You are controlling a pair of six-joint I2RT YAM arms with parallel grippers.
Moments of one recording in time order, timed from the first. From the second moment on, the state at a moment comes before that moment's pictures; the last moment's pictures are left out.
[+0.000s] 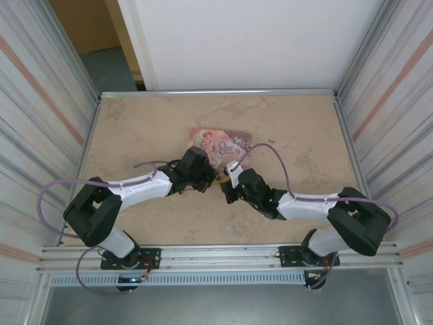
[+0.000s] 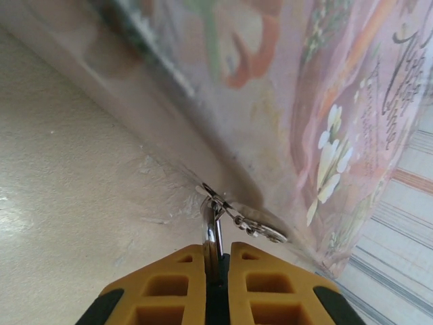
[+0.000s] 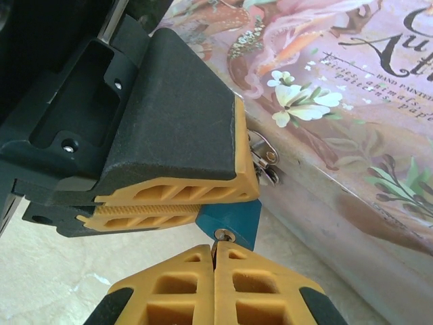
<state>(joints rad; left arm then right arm) -0.77 1.55 0.84 -0.09 0.13 -1.55 0.90 1.39 0.49 0.39 0.08 0.24</state>
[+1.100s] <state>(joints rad) -0.80 1.22 0.92 -0.36 -0.17 -0.97 0.54 1.50 0.34 0.63 -0.31 0.51</state>
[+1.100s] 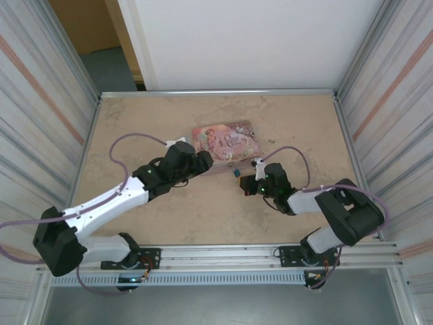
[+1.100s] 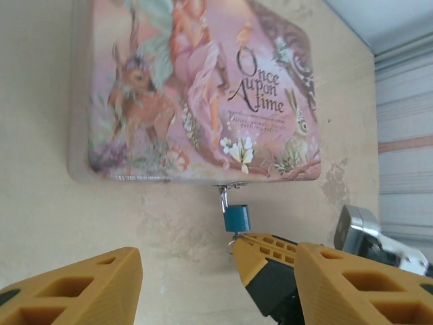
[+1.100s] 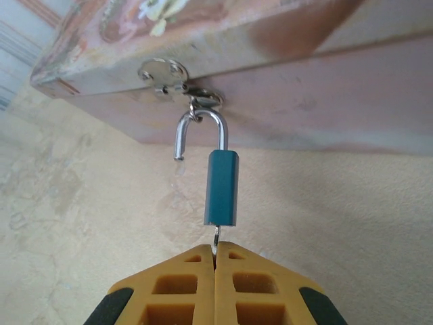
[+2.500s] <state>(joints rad) -0.45 1.20 0.72 -0.23 0.23 -0.81 0.44 1.28 0.34 0.48 -0.44 0.63</state>
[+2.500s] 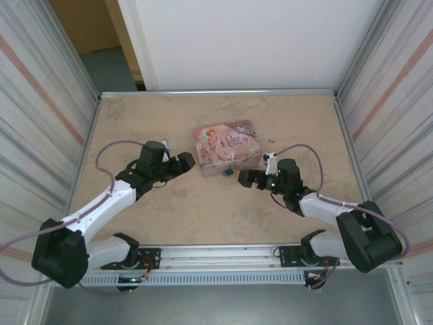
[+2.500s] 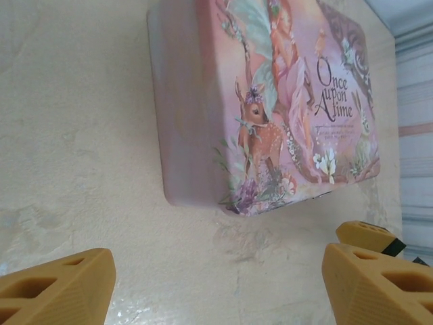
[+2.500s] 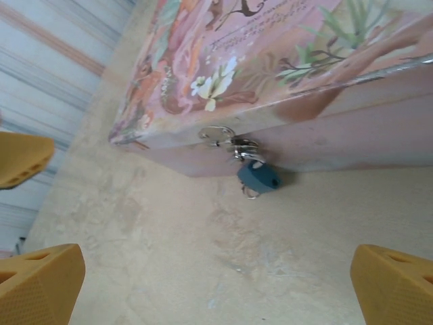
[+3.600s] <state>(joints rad) -0.37 1.74 0.98 -0.09 0.58 -0.74 0.50 1.76 0.53 0.81 -0.46 0.53</state>
